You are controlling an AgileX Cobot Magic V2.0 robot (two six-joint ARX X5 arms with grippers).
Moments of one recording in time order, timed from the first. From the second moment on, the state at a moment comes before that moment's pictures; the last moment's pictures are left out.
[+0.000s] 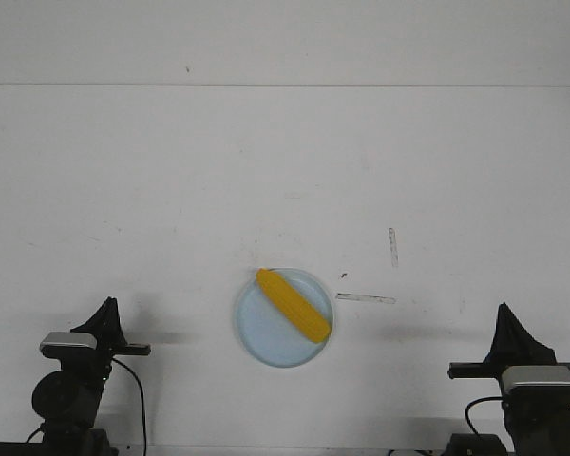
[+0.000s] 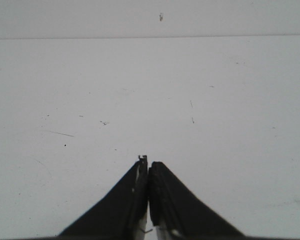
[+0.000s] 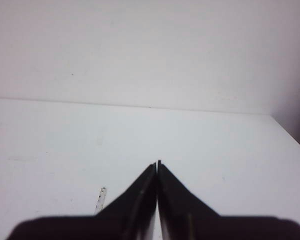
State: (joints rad) left arm -0.01 0.01 0.03 -0.01 0.01 0.01; right arm -0.03 0.11 0.63 -0.58 -0.03 -0.05
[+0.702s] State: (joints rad) left arm -0.01 0.01 0.03 -0.01 0.02 0.01; right arm -0.03 0.11 0.37 -0.27 -0.03 -0.06
